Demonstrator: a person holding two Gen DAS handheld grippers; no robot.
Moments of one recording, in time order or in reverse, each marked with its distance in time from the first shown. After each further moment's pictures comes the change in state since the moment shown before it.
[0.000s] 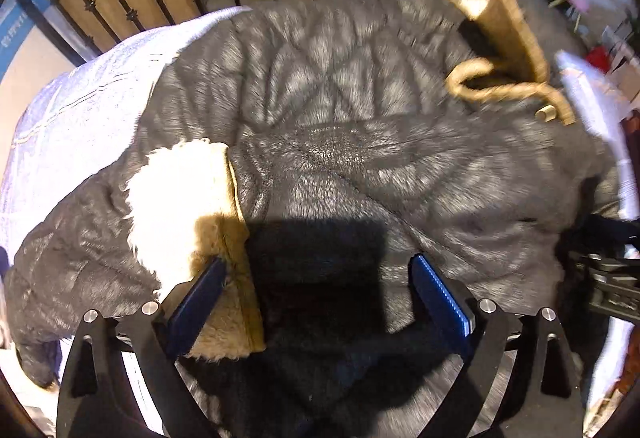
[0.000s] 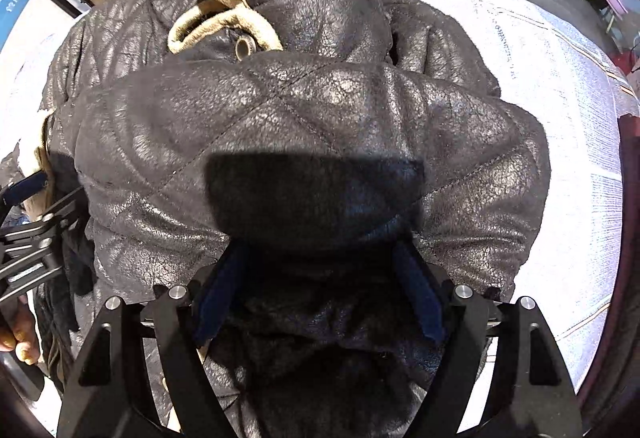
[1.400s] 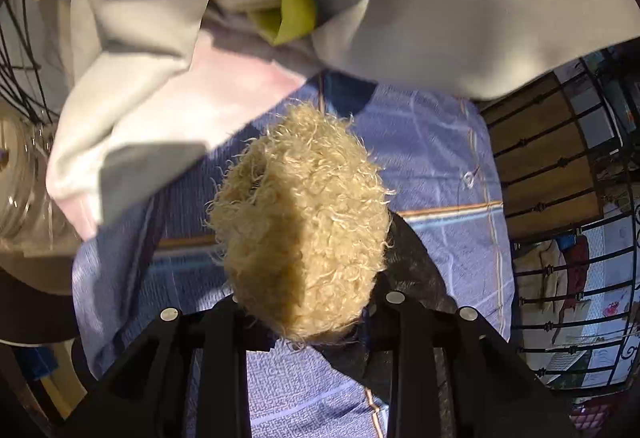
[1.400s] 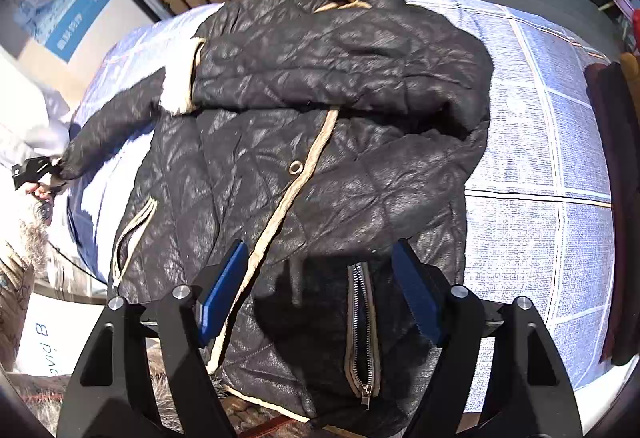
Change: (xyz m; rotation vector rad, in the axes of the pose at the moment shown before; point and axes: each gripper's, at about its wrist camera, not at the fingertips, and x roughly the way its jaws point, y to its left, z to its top) left arm -0.134 0.433 -0.247 -1.472 -0.366 0.108; right arm -0.134 0.024 -0.175 -0.041 -0.120 0.179
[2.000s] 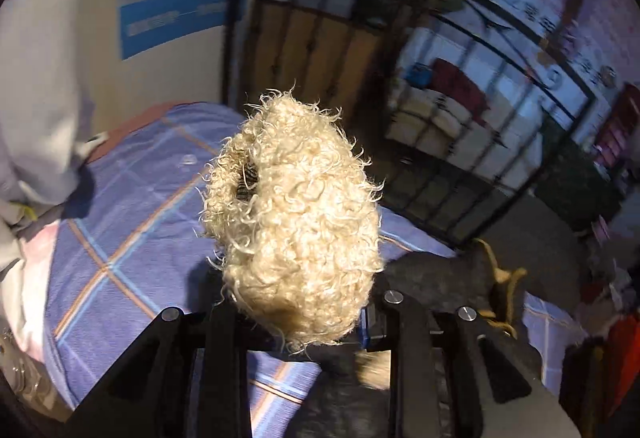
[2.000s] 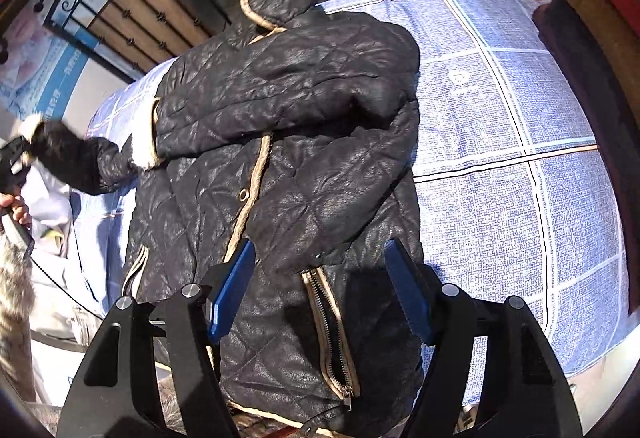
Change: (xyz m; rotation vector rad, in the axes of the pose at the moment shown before) left arm -0.121 -0.250 -0.232 0.918 -0.027 -0.361; right arm -0.014 -0.063 -0.010 0.223 -0.079 0.026
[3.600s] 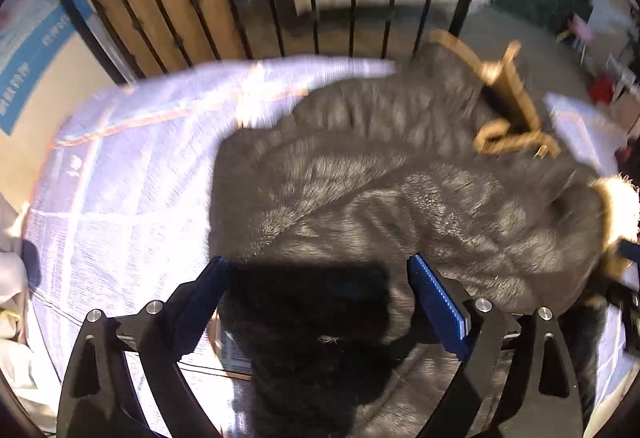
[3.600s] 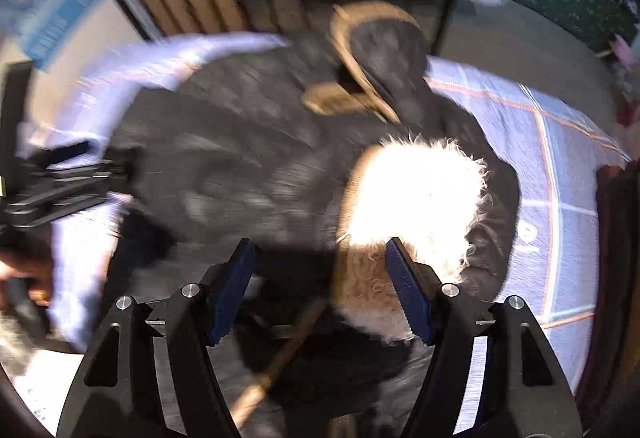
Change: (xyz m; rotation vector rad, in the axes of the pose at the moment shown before) left arm 0.178 -0.087 -0.094 0.478 0.427 0.036; right arm 0.115 0.092 0.117 -0.277 0.070 -0.226
